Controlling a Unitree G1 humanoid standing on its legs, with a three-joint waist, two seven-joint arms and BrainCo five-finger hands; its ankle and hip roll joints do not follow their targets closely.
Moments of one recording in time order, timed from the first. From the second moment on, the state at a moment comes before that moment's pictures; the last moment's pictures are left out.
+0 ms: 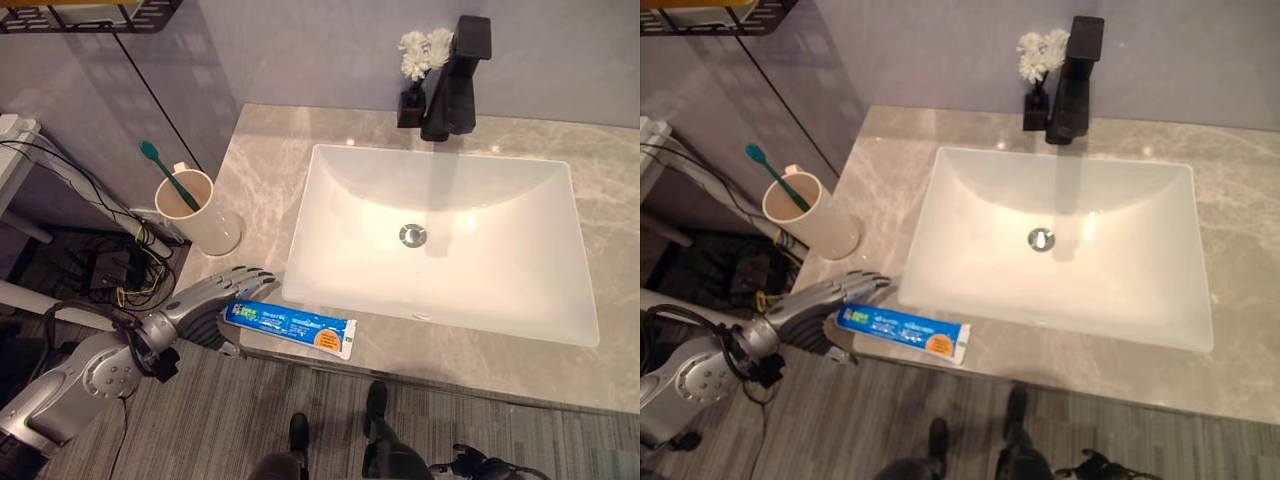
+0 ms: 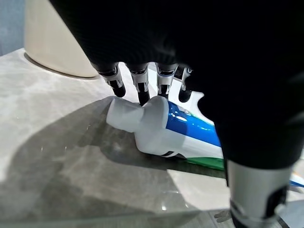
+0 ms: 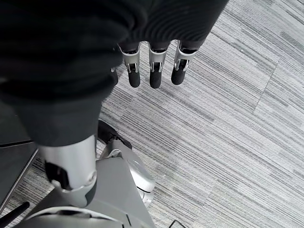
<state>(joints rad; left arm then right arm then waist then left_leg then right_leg) 0.06 1.11 -0.21 -0.23 0.23 -0.33 -0.10 -0.10 -0.32 0.32 1.36 0.03 0.00 0.02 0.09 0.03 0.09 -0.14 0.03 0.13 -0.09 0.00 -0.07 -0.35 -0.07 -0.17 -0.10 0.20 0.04</state>
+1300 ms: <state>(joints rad) -0.30 0.89 -0.49 0.30 0.36 -0.42 0.11 -0.11 -0.33 0.38 1.38 0.03 -0.03 -0.02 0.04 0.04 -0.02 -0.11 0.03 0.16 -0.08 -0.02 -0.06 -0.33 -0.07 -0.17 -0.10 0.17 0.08</state>
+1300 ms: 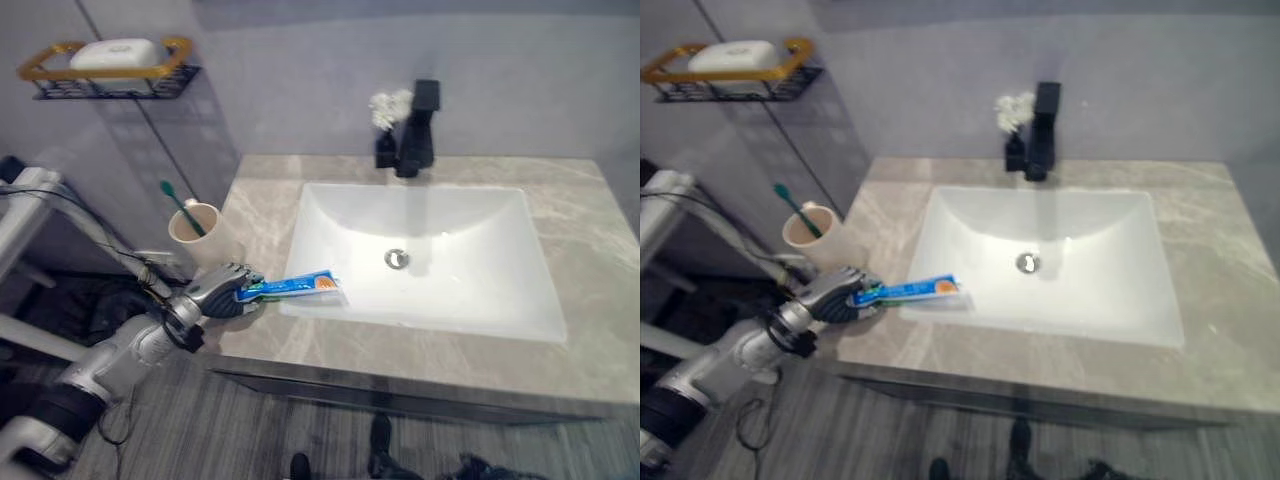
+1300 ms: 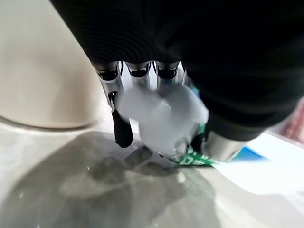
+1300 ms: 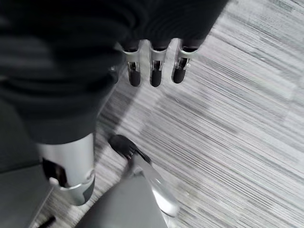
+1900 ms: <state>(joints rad) -0.30 0.75 -0.50 0.46 0.49 -0.39 0.24 -0.04 -0.37 0.27 1.41 0.07 -0.04 -0.07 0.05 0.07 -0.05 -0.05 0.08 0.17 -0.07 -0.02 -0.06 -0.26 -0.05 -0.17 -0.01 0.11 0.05</state>
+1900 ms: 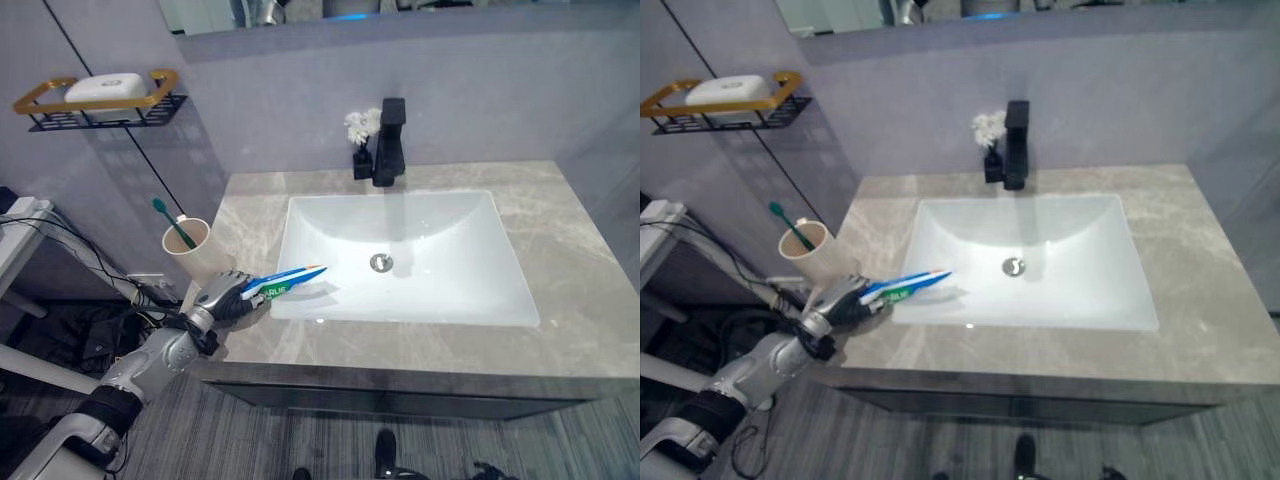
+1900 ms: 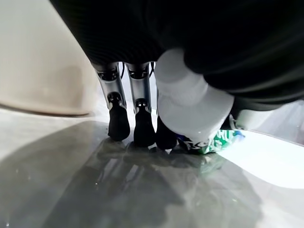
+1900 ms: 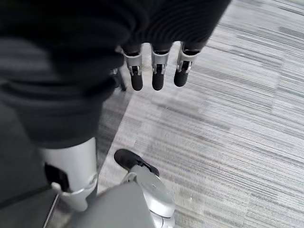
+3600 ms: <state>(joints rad) -0.42 0.96 -0.09 -0.28 0.73 -0.28 0.49 0.00 -0.63 -0.35 0.24 0.00 -0.21 -0.61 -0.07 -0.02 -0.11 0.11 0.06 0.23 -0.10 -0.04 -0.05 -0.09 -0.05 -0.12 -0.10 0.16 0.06</state>
